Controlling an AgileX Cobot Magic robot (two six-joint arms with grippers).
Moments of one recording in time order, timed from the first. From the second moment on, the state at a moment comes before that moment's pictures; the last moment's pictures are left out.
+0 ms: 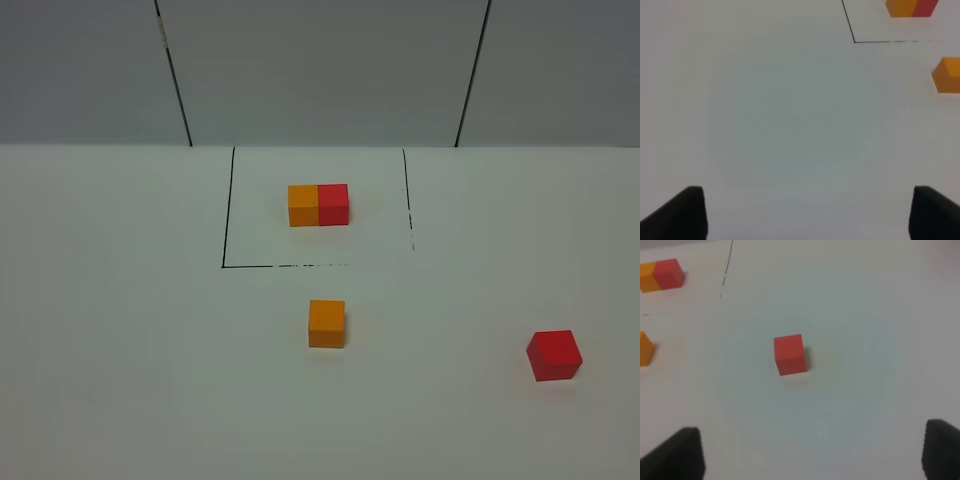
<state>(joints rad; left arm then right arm) 0.00 0.07 -0.51 -0.15 1.03 0.08 0.03 -0.01 -0.50 0.01 1.06 0.07</state>
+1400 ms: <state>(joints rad) 0.00 0.03 -0.50 -0.16 1.04 0.08 0.03 -0.01 -0.50 0.01 1.06 0.07</state>
